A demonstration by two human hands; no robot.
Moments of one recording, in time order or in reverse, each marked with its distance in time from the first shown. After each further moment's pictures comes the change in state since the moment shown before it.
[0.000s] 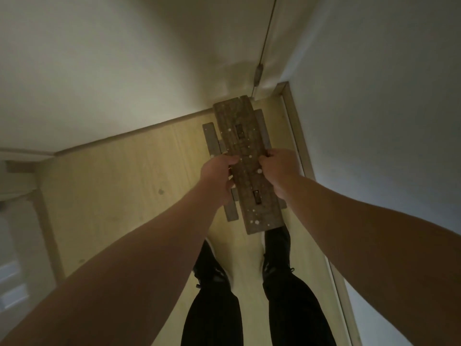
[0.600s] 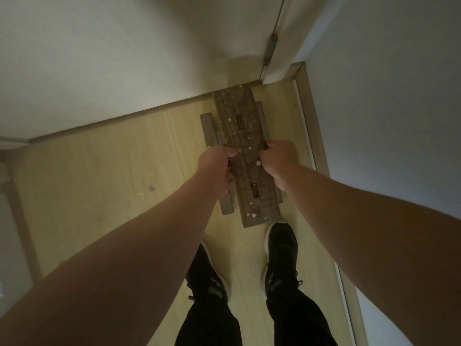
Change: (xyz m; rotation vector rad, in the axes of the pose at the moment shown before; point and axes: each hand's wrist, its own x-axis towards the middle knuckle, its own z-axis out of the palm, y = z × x) left_hand 0.097 -0.015 0.002 -0.008 0.063 -0.006; right_hand 0.086 0.029 0.038 -0.059 -0.037 0.010
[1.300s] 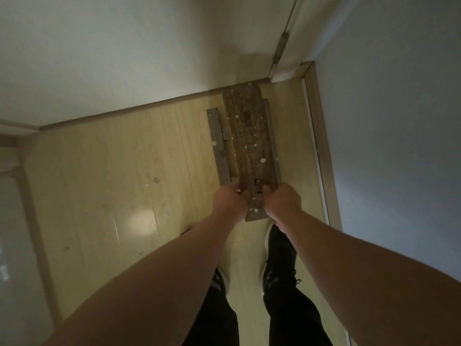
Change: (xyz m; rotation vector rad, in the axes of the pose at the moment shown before) left_hand -0.004 -0.097 -0.028 0.677 0.023 0.194; right_hand -0.063 0.066 0.005 -0.353 0.000 0.132
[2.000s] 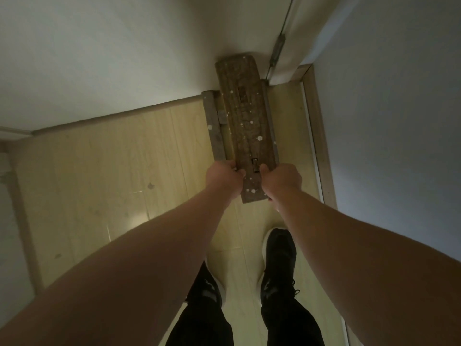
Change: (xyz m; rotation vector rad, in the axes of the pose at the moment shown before) left_hand 0.042 0.054 -0.010 0.000 0.069 0.057; right_hand 0.032 -0.050 -0.019 0.043 0.065 -0.008
